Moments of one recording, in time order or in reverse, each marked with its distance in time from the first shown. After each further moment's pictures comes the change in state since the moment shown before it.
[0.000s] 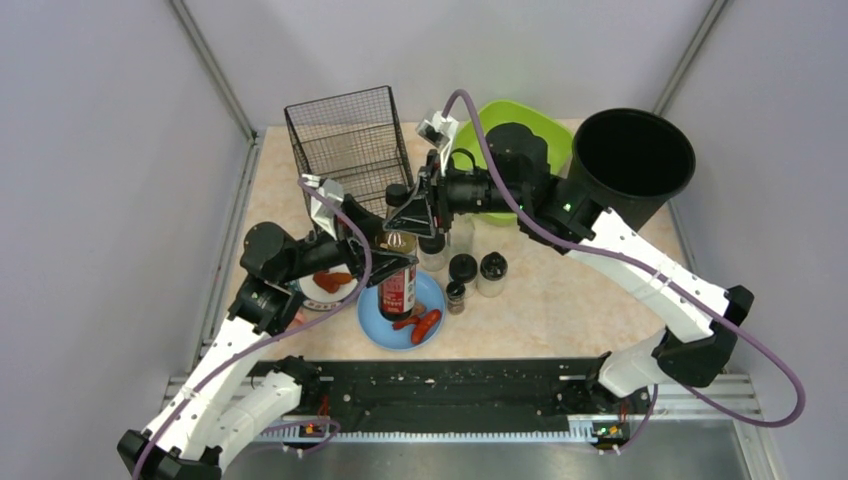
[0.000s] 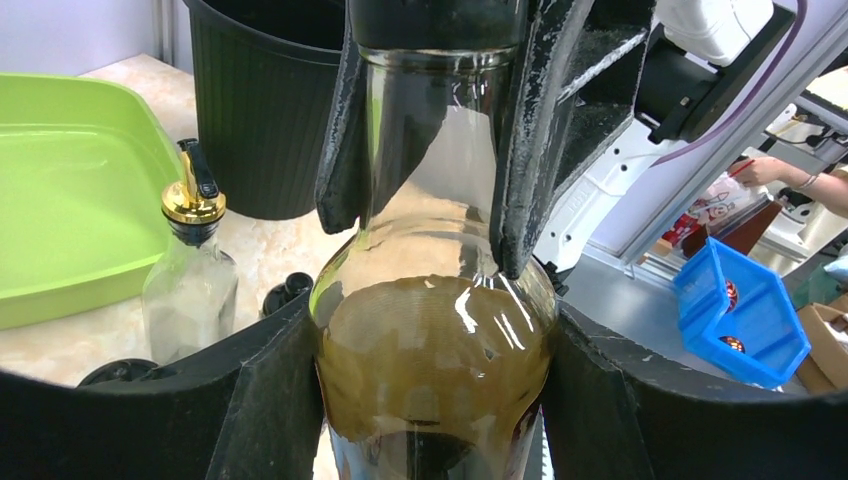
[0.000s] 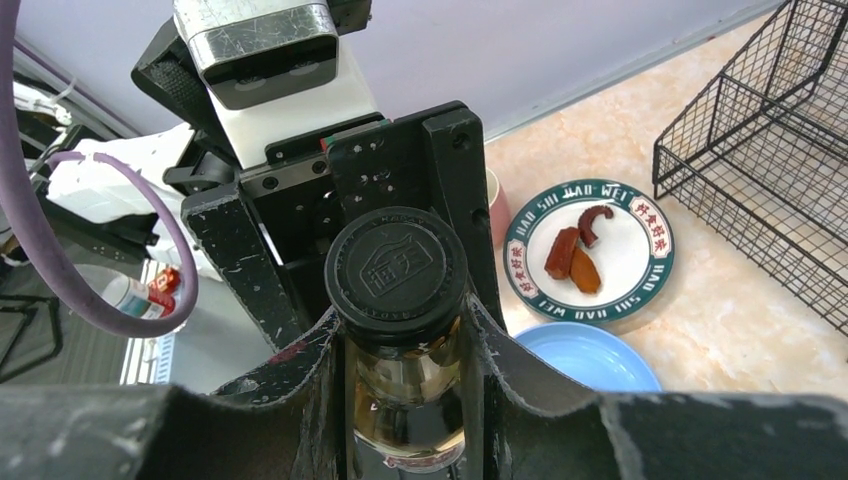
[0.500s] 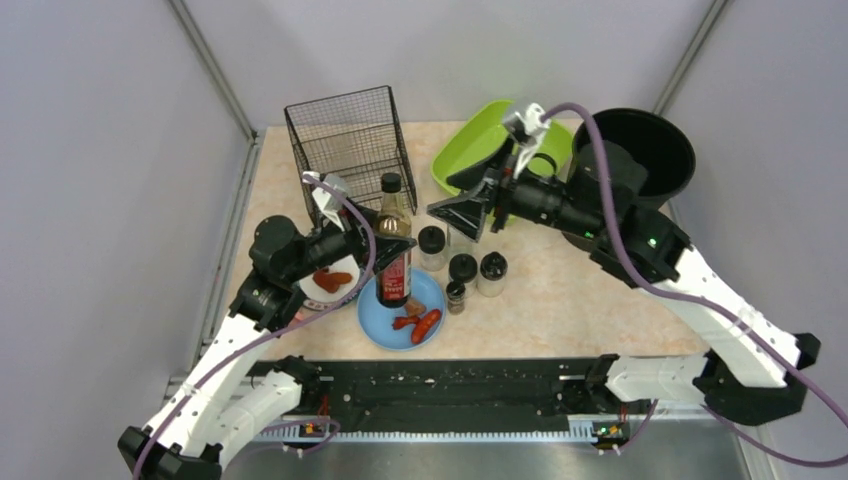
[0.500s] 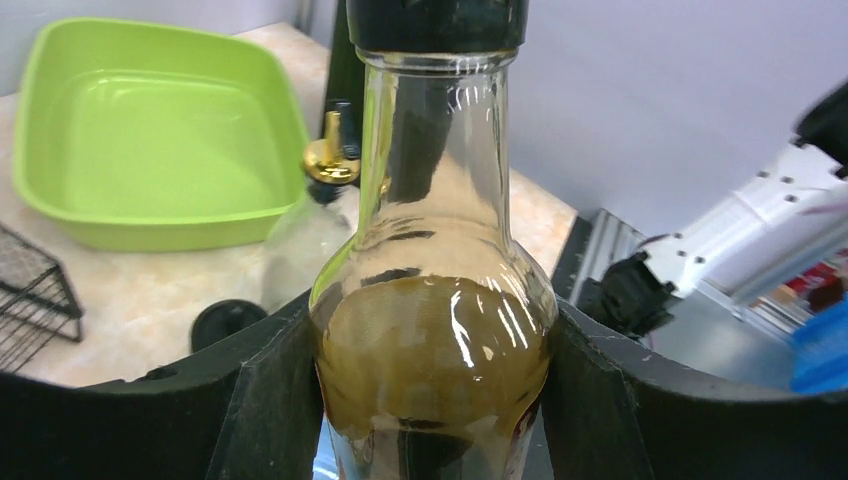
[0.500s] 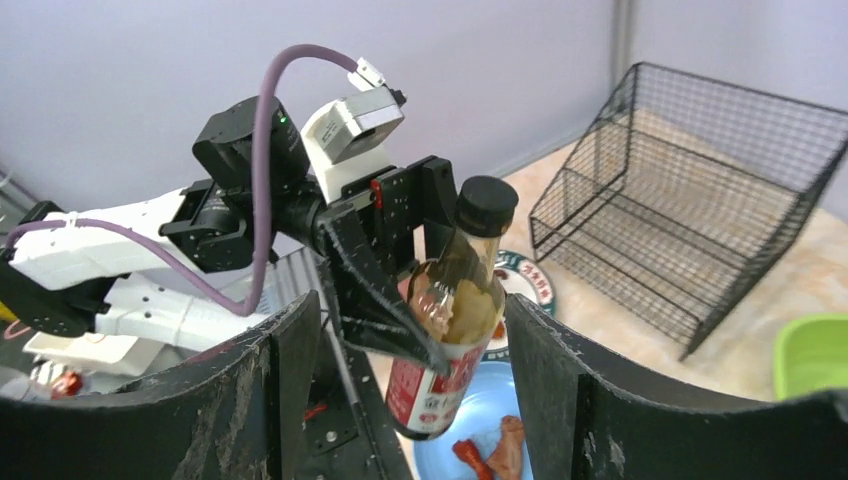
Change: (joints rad) left arm -0.002 0.007 0.002 -0.137 -0.191 0.123; right arm 0.006 -0.234 -0.095 0.042 0.230 -0.058
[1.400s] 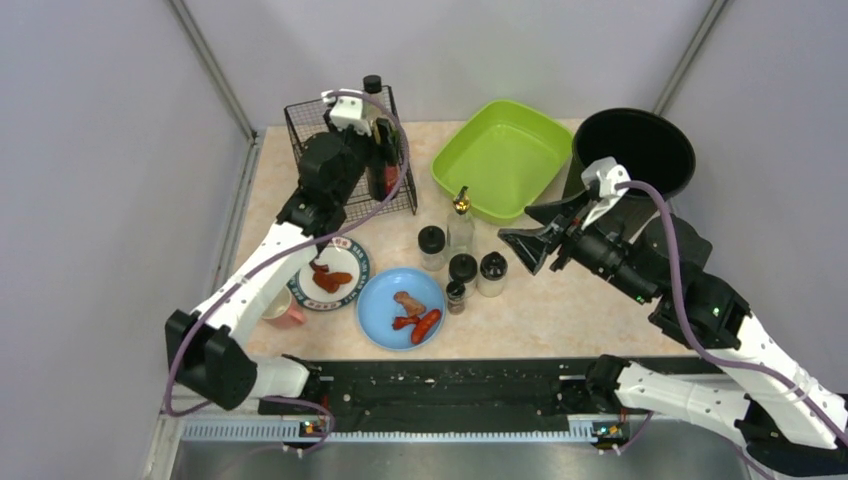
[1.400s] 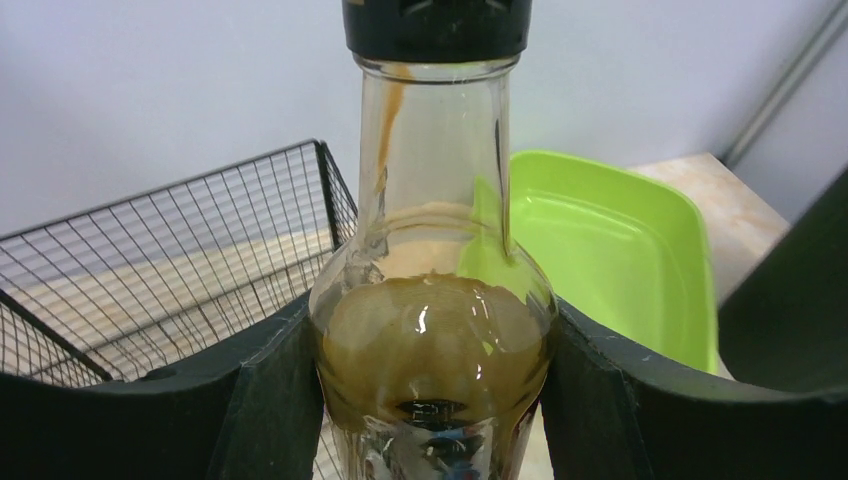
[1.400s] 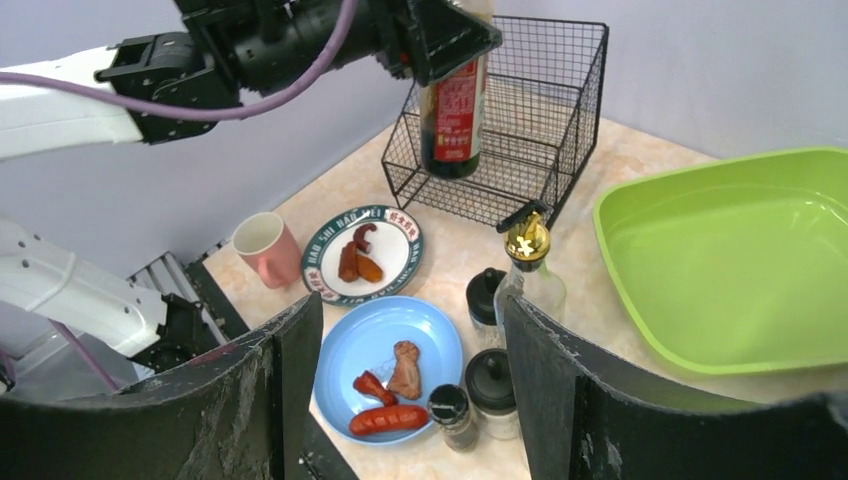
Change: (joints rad) left arm 0.002 0.524 0.388 0.078 -0.743 0.314; right arm 0.000 -0.447 -0.394 -0.064 0.365 -0.061
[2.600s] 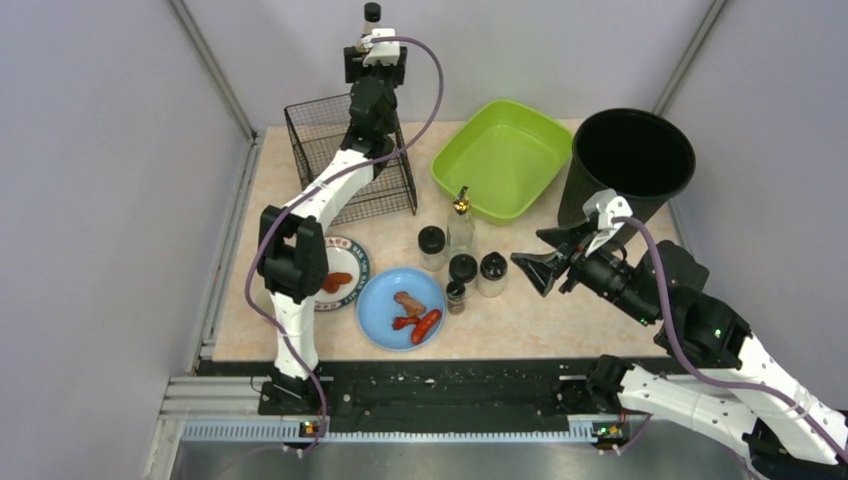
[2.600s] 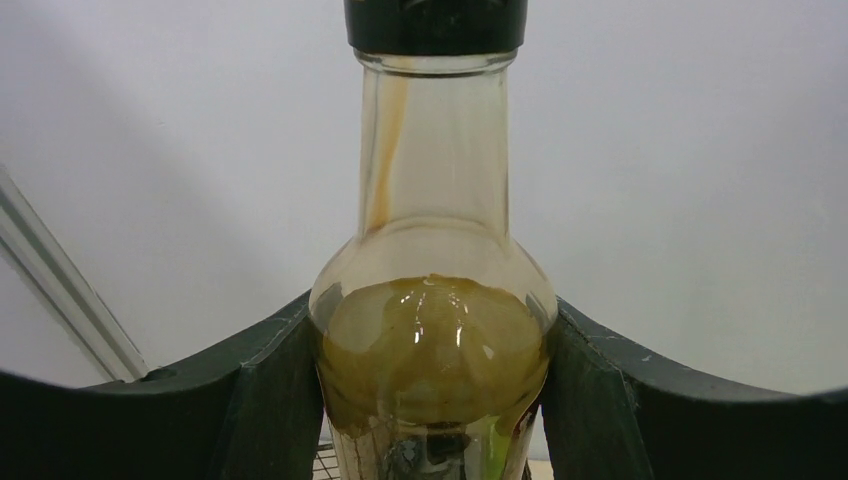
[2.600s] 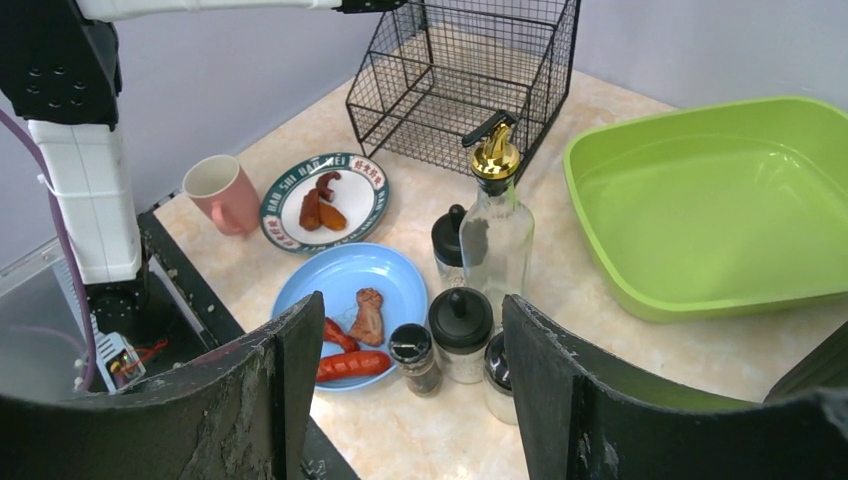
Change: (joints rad) left arm 0.040 0.746 0.660 0.448 -0.407 0.413; right arm 0.000 -0.165 -0.183 -0.042 0.034 -0.048
